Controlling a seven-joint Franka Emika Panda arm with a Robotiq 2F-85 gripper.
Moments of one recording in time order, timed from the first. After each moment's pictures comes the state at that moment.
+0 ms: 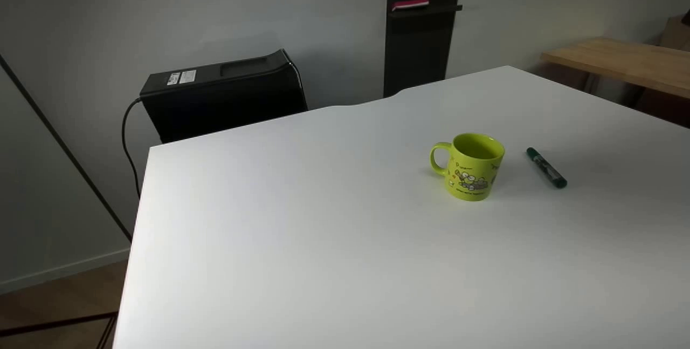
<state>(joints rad) -0.23 -0.30 -0.05 -2.55 0.02 2.42 0.25</state>
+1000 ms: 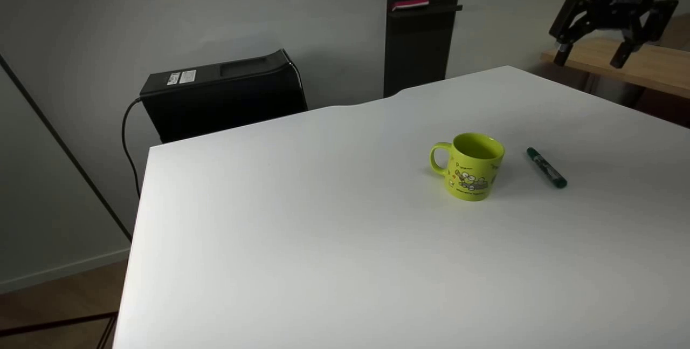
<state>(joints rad) -0.13 0.22 -0.08 -2.14 0.04 2.44 0.27</state>
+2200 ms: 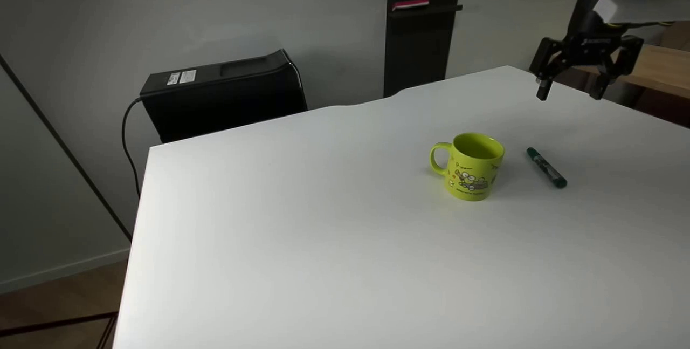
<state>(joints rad) -0.08 0.37 -0.10 -2.08 0.04 2.44 0.28</state>
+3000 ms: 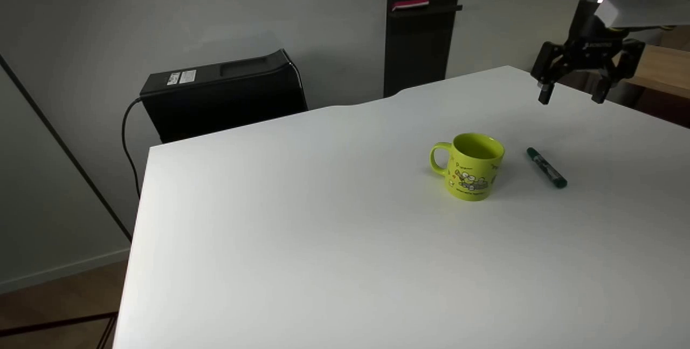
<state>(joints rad) -0.08 0.37 -0.10 -2.08 0.03 2.43 0.27</state>
